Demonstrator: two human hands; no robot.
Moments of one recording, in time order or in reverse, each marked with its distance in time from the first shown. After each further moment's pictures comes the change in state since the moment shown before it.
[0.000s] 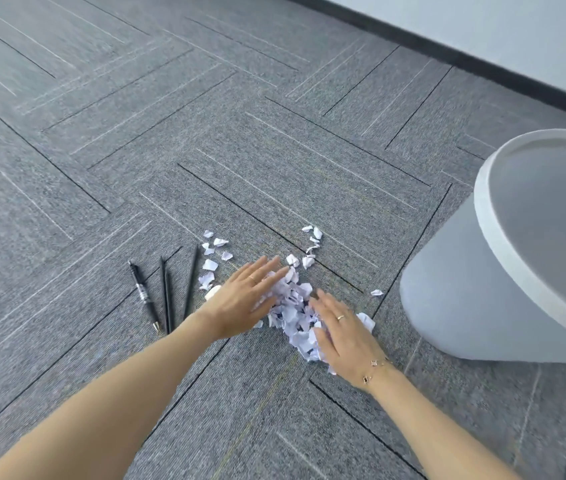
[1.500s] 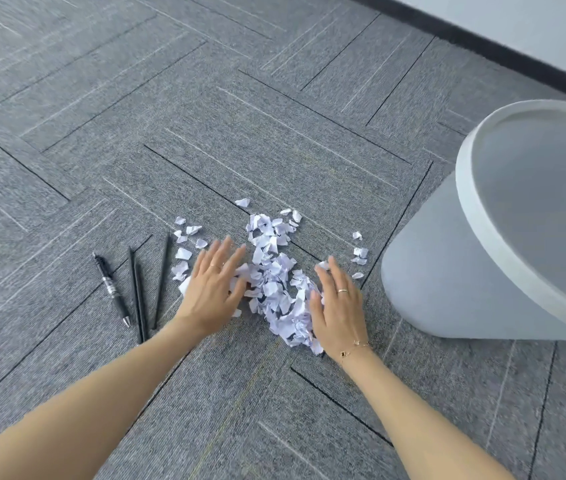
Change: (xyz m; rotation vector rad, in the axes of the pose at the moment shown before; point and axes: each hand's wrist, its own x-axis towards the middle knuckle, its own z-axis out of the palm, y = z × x) left_hand 0.003 0.003 0.025 -0.067 0.203 -0.303; right_hand 0.011 0.006 0.003 0.013 0.310 0.273
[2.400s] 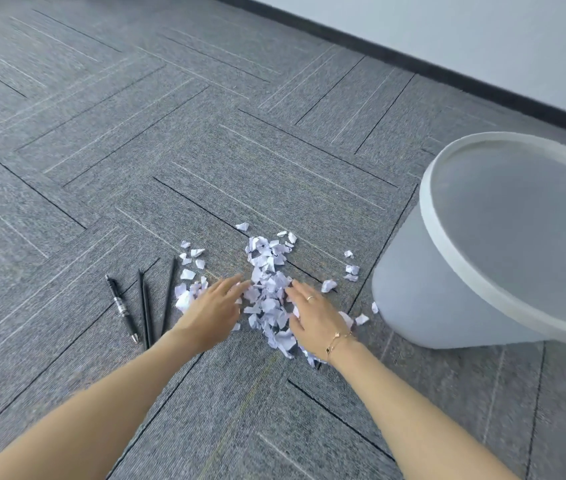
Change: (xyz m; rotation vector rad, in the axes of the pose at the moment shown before) left_hand -0.009 0.005 -0.024 0.017 -0.208 0.098; right_hand 0.013 -0.023 -0.025 -0.008 -0.339 -0.160
